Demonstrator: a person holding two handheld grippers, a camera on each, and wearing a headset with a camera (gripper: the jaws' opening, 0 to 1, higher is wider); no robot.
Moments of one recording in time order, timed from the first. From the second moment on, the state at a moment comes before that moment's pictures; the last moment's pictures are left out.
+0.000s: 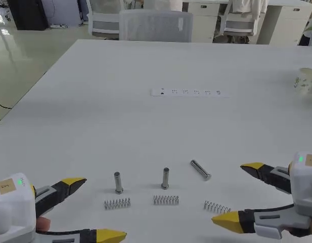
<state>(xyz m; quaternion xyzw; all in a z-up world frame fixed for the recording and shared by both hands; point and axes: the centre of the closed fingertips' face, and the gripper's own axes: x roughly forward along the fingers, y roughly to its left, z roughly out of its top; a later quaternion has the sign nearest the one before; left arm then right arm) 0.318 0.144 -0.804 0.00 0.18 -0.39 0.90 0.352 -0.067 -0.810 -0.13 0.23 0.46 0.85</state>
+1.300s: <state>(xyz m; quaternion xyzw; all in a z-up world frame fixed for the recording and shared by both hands) 0.318 0.142 -0.804 0.00 0.18 -0.39 0.90 0.367 -0.065 -0.801 -0.15 0.23 0.46 0.84</state>
